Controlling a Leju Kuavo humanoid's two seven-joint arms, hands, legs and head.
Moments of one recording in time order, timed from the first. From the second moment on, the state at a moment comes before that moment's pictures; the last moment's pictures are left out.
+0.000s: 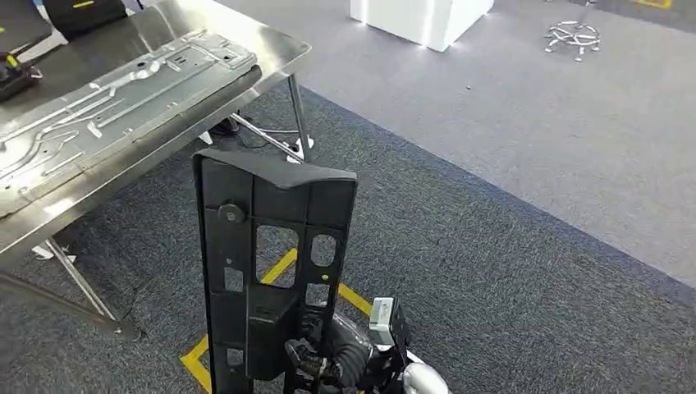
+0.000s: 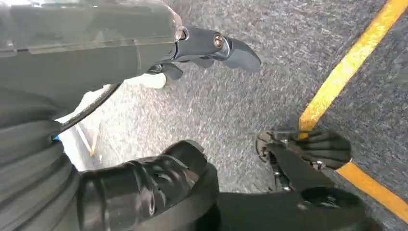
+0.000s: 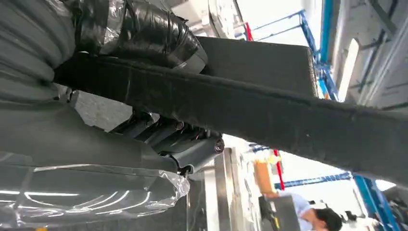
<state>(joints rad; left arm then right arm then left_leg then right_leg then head) -0.20 -0.23 1.04 -0.20 -1.17 0.09 0.03 -0.13 0.05 0.71 -1.48 -0.33 0.47 -0.46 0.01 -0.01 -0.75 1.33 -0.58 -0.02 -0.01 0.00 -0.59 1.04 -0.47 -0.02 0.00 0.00</state>
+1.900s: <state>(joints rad) -0.20 -0.23 1.04 -0.20 -1.17 0.11 0.03 -0.19 0.08 0.70 -1.55 -0.36 0.51 -0.47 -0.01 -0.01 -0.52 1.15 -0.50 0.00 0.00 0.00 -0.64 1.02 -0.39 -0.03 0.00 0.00</state>
